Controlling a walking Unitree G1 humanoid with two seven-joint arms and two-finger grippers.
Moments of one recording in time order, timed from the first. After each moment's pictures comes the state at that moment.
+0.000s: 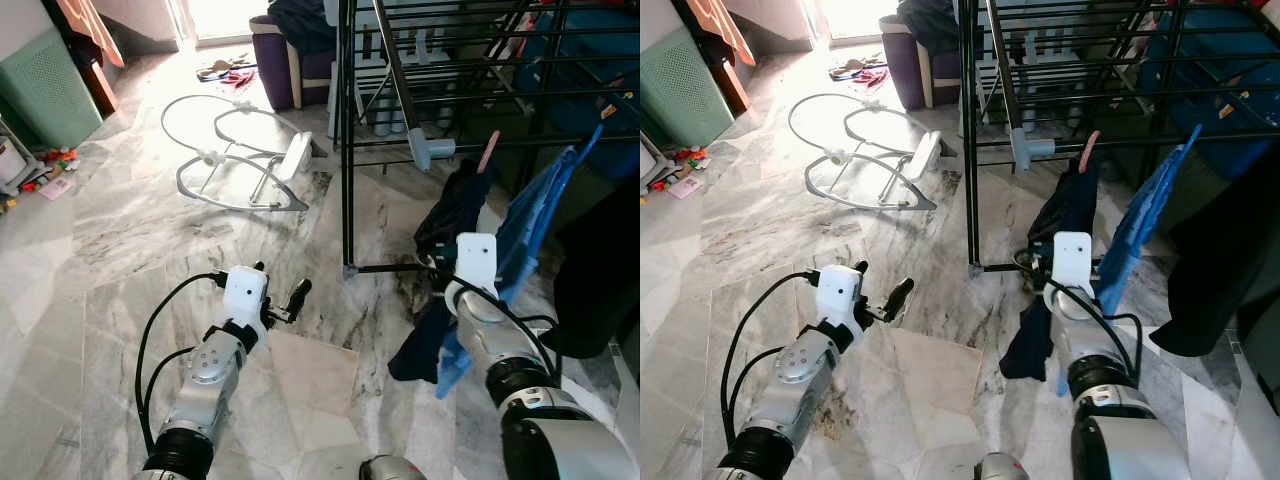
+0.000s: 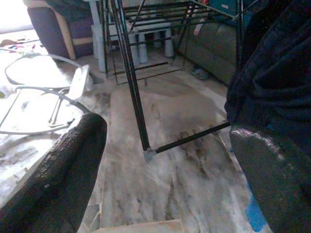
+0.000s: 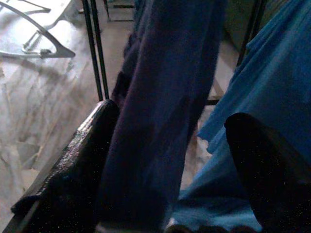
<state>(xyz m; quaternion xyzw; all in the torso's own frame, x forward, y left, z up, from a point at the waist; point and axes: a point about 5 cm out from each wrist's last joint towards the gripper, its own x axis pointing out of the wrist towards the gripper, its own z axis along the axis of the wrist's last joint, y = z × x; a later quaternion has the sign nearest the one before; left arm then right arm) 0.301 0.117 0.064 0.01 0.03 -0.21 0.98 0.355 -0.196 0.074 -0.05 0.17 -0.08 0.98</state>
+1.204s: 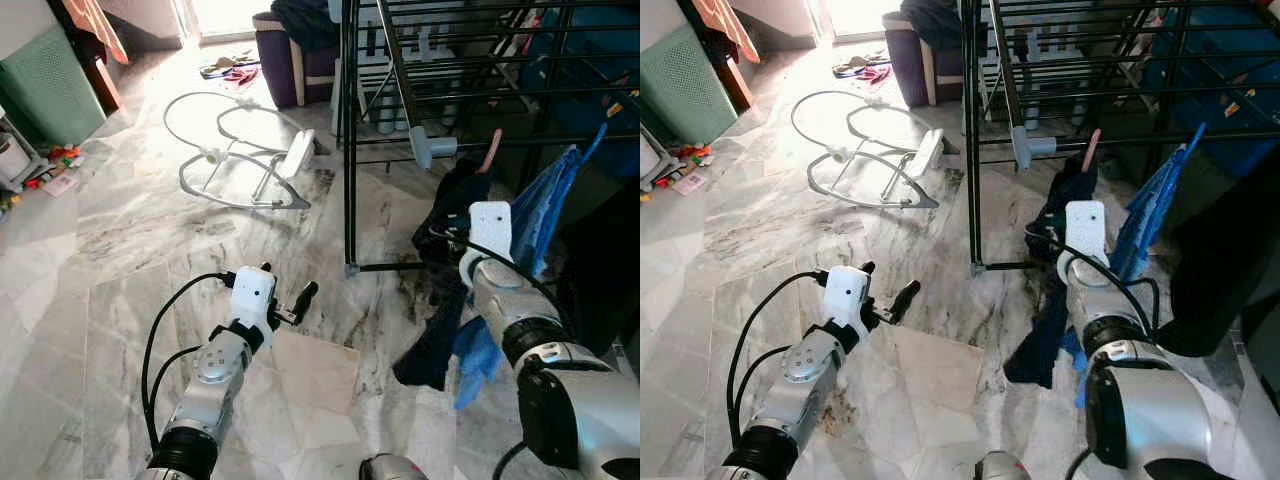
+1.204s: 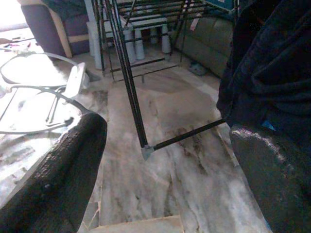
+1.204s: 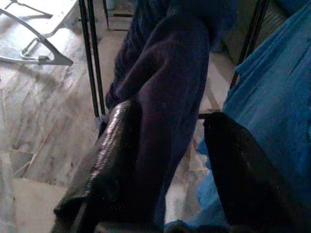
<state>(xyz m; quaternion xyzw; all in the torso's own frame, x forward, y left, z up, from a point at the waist) 0.301 0.111 0.063 0.02 0.03 -0.22 0.97 0.377 -0.212 0.108 -0.07 0.17 -0.08 0.98</state>
